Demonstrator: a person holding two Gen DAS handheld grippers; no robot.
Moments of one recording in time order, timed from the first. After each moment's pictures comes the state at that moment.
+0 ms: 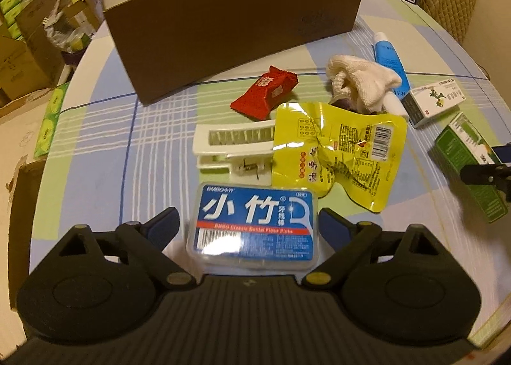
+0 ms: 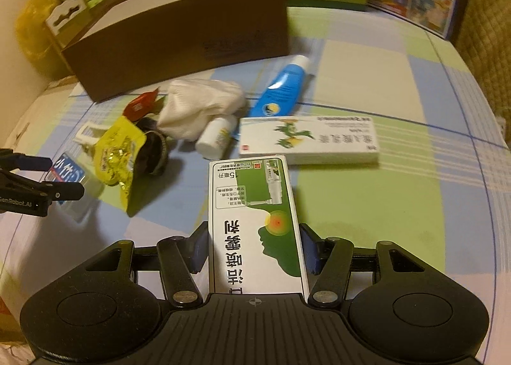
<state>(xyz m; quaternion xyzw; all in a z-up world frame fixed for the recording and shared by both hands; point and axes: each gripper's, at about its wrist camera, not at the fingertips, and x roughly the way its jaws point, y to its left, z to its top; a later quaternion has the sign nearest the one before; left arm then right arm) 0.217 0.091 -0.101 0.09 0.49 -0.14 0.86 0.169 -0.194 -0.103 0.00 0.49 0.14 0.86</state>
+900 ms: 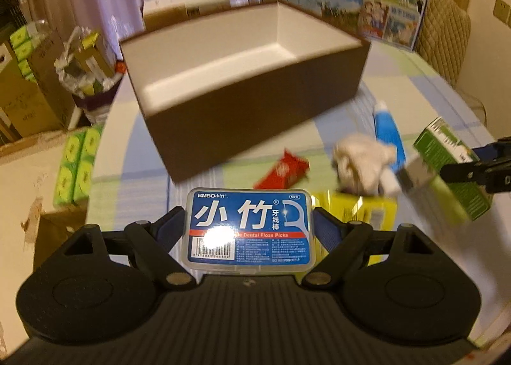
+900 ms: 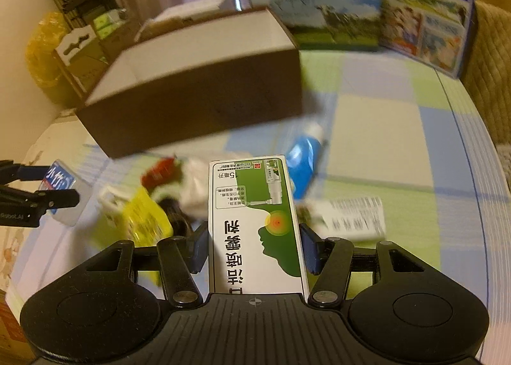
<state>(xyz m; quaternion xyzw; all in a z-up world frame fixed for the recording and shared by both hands) 0.242 0.102 -0.025 0.09 0.42 -0.14 0.89 0.224 -0.168 -0.046 0.02 0.44 0.18 0.88</state>
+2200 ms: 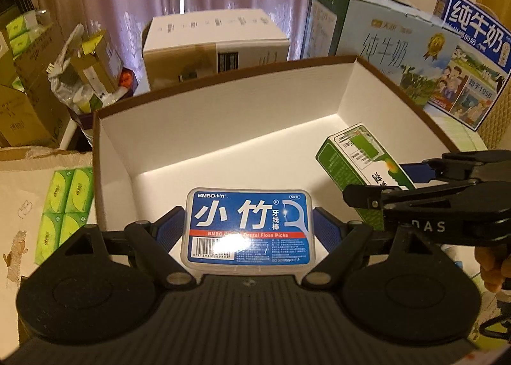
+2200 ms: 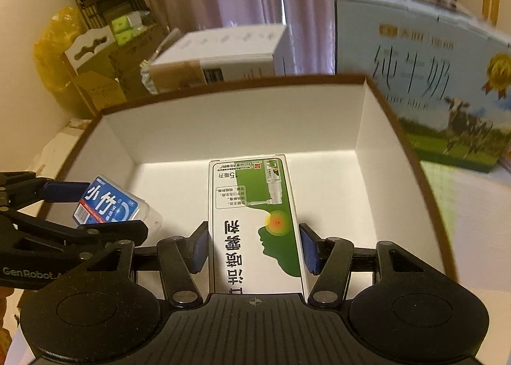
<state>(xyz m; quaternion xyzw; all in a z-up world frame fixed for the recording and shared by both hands) 0.471 0.095 -0.036 0.03 0.43 -0.11 0.90 0.477 -0.050 -0.078 -0.01 0.43 0.23 0.87</state>
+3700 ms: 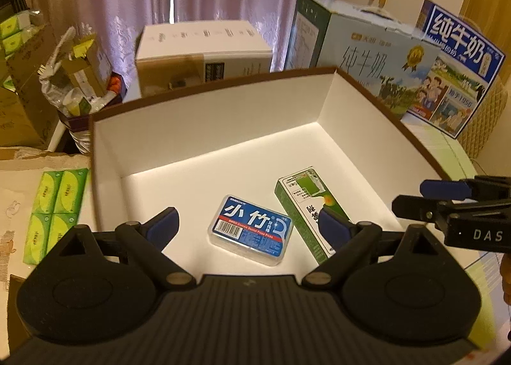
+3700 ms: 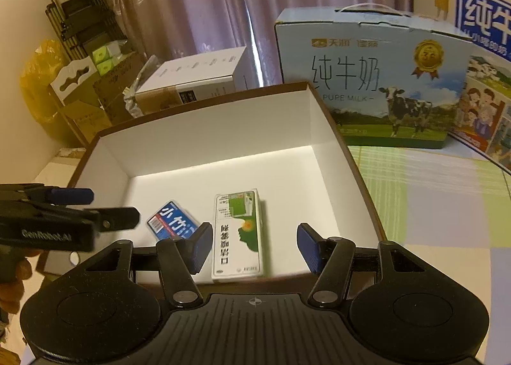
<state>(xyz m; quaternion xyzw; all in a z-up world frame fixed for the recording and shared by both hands) 0.449 0.098 -0.016 0.01 0.41 -0.13 0.90 0.413 -0.098 -0.032 0.03 0.40 0.19 0.90</state>
